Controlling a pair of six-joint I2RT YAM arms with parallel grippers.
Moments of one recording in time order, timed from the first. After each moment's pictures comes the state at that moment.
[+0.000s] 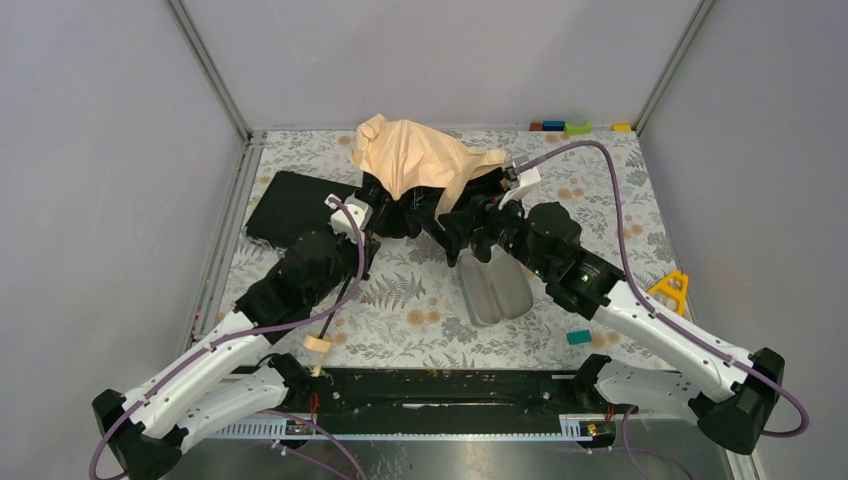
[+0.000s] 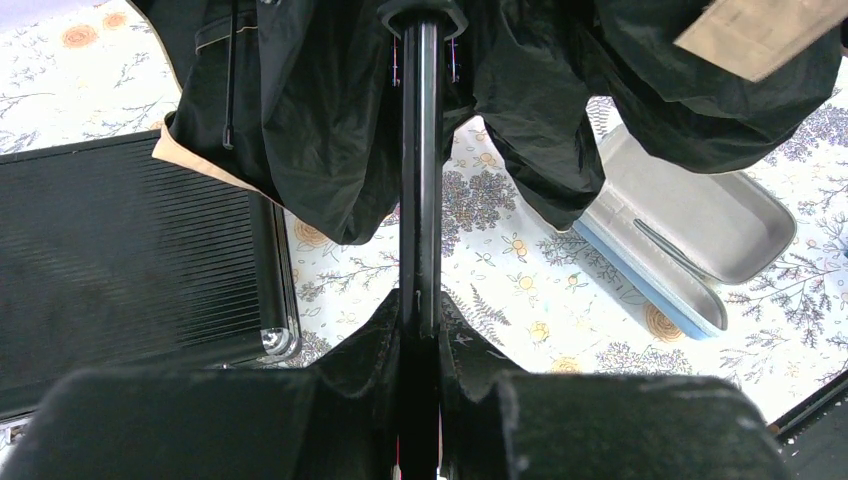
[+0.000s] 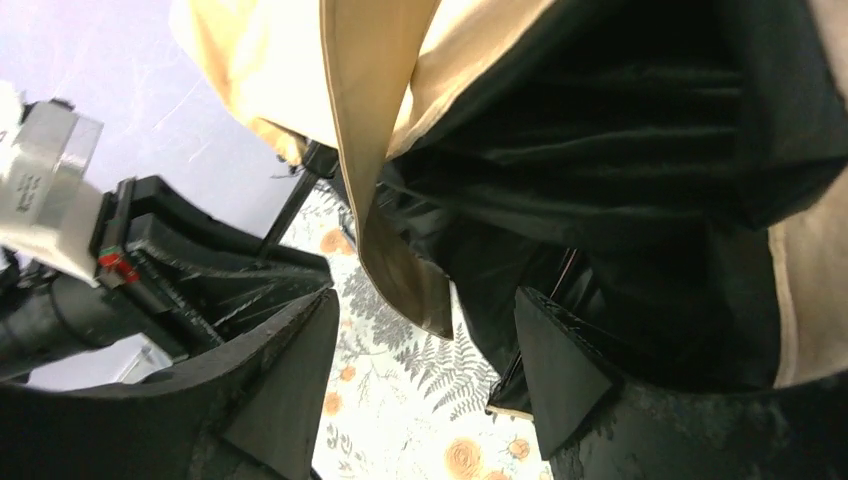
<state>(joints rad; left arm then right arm) -0.75 0.79 0.76 -0.30 -0.20 -0.12 0.83 1.02 0.95 -0.03 0.09 0.45</state>
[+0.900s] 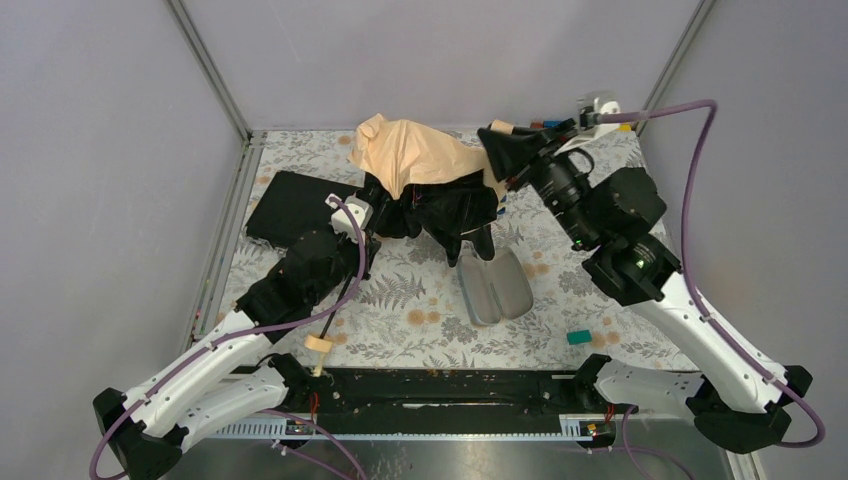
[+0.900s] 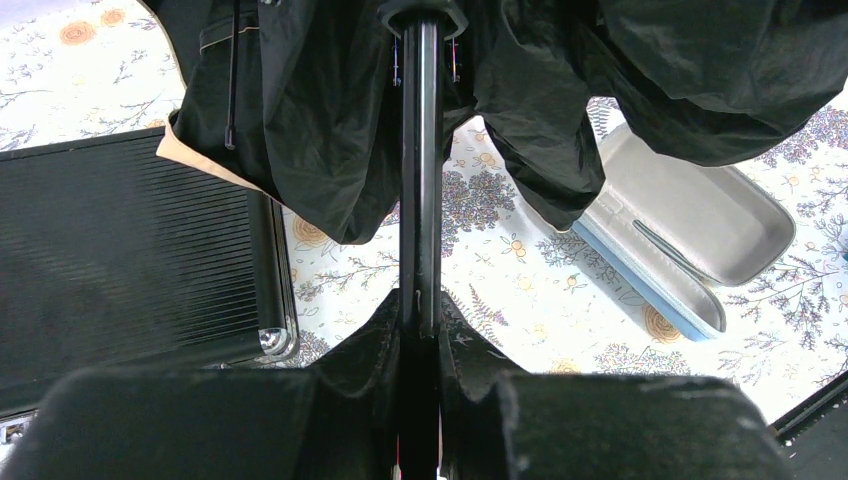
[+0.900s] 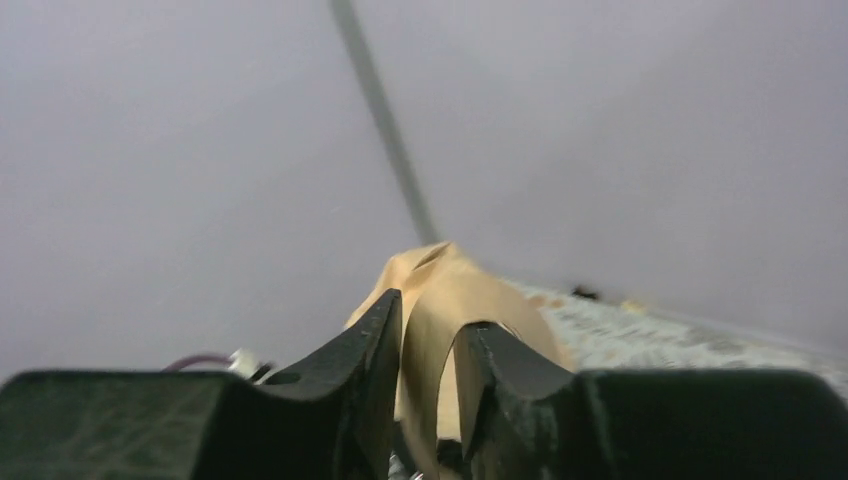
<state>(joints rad) -0.75 0.79 0.76 -0.30 -0.21 -0.13 0.82 1.05 1.35 0.00 0.15 0.29</state>
